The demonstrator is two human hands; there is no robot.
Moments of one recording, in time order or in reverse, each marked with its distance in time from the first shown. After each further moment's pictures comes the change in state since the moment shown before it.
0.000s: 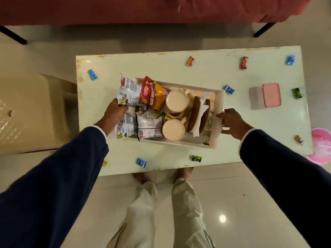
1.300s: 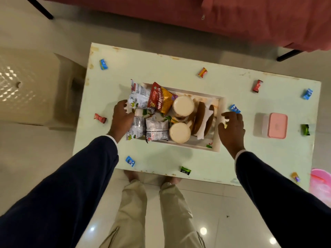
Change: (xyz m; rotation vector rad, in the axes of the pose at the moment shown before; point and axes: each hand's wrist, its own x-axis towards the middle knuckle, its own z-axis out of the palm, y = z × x) left_hand -0.043 -0.004 0.045 -0.166 0.213 0.003; right_hand 0.007 -0.023 0.006 -0.756 0.322 -0.697
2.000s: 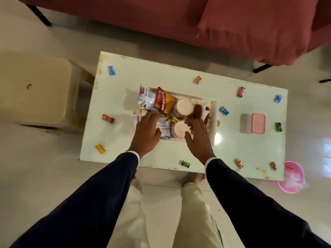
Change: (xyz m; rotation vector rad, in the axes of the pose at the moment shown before) left_hand -0.107 0.026 -0.003 0.329 -0.154 0.636; right_hand -0.117 -0.118 -0.001 0.108 -0.096 -0.355
